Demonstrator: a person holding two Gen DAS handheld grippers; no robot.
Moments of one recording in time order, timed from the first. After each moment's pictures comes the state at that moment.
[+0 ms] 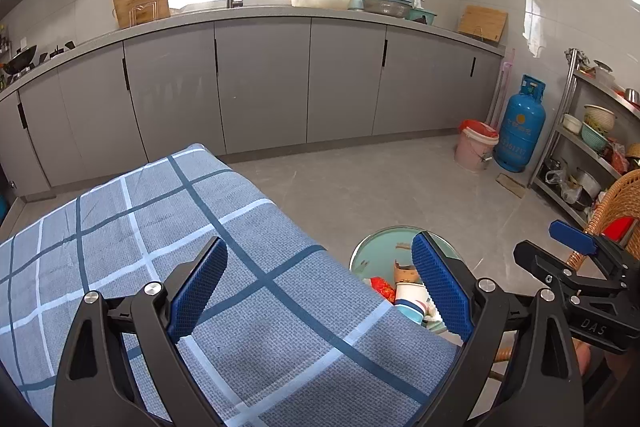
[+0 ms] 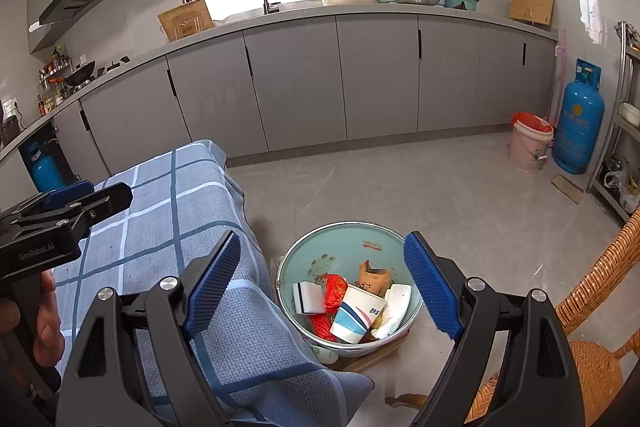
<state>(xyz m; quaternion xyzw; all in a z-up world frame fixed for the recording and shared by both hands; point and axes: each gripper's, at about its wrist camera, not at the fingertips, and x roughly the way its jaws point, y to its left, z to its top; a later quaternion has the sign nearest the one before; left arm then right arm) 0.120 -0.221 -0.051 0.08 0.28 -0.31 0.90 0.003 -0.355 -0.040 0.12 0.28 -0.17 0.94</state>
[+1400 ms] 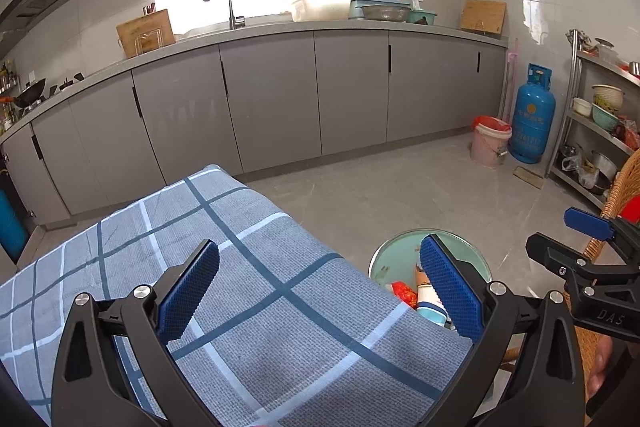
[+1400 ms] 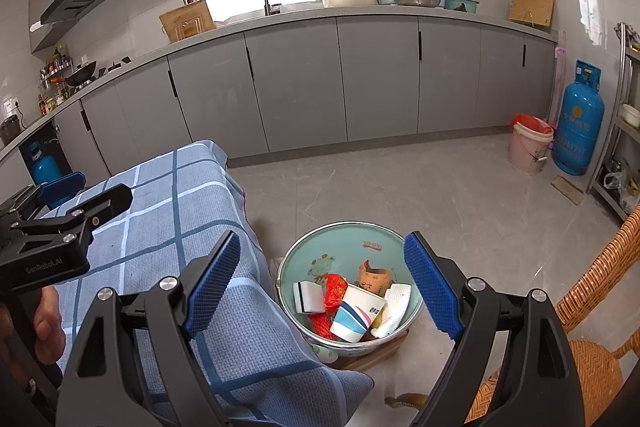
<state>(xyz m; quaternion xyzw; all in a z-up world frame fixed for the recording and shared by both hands) 0.107 -0.220 -0.049 0.12 0.24 -0.29 0.92 0.002 -0.353 -0.039 0.12 0.28 -0.17 0.94</state>
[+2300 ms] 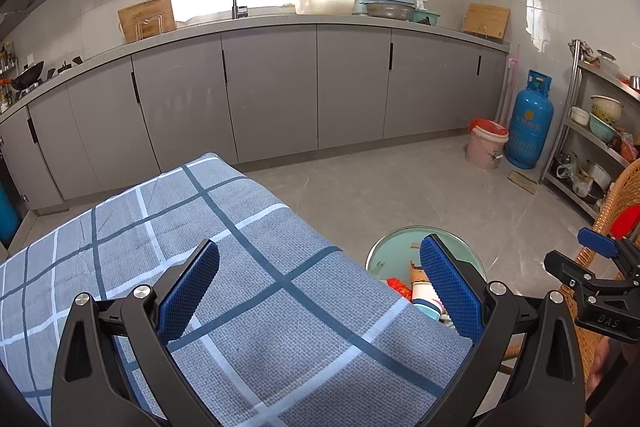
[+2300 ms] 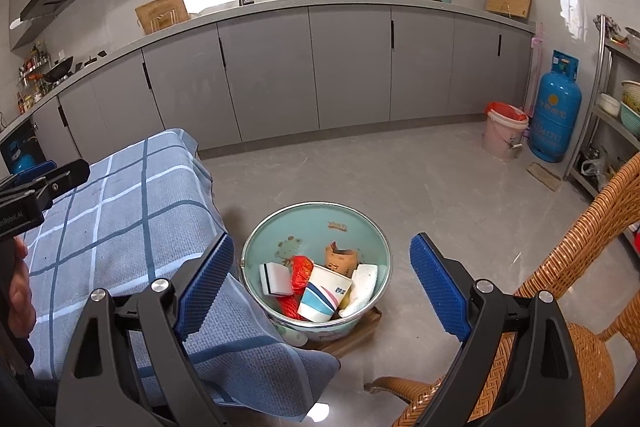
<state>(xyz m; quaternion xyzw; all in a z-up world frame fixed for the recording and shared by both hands) 0.114 -0.210 -0.051 0.10 0.26 -0.30 0.91 -0.022 -0.364 -0.056 0.11 0.29 -0.21 0.92</state>
